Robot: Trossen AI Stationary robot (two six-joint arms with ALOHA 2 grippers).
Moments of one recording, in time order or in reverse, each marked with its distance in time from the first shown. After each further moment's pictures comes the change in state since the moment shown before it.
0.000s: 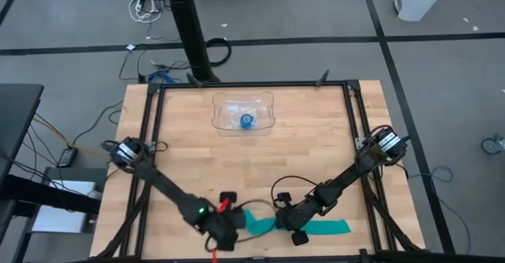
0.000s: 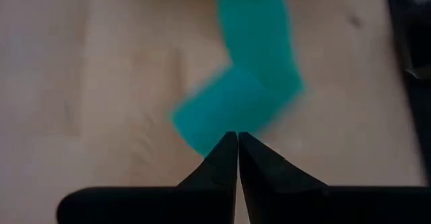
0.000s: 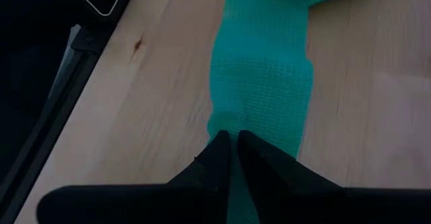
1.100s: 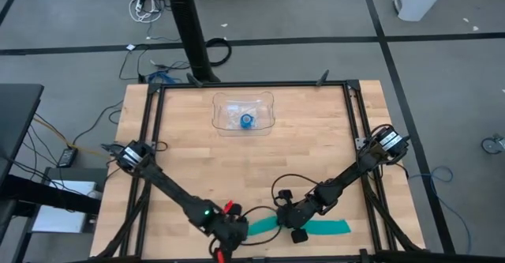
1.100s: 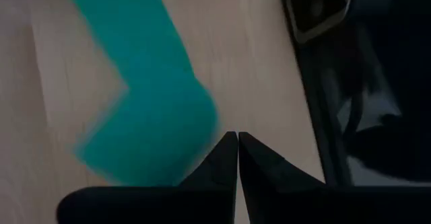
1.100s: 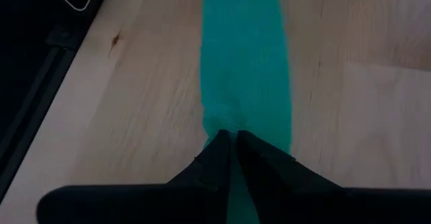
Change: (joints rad) left arm -0.012 0.065 0.021 0.085 0.308 0.027; right arm -0.006 -0.003 0.002 -0.056 0.032 0.010
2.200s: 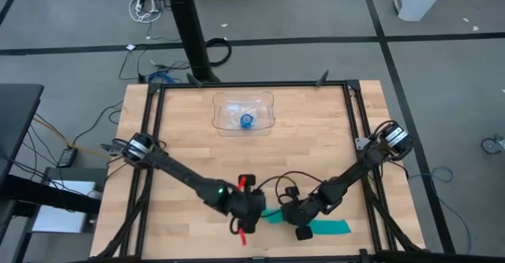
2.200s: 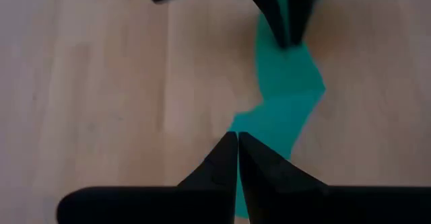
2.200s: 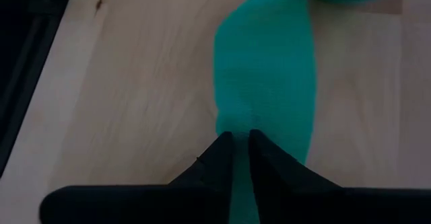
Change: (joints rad) left arm 0.184 -0.008 0.137 -0.105 -0.299 0.167; right arm 0.028 -0.087 -0.005 -0.146 0.017 0.079
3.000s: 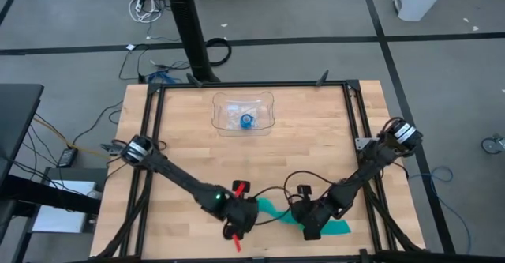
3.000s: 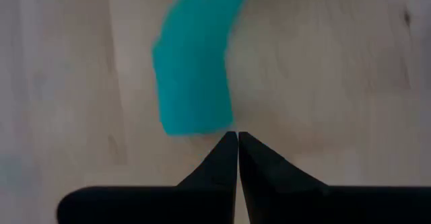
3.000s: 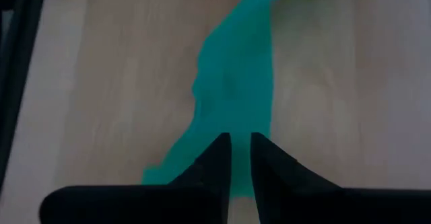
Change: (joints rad) left arm -0.053 0.005 -0.001 -0.152 0.088 -0.002; right arm 0.079 -0.092 0.002 -0.198 0.112 0.172
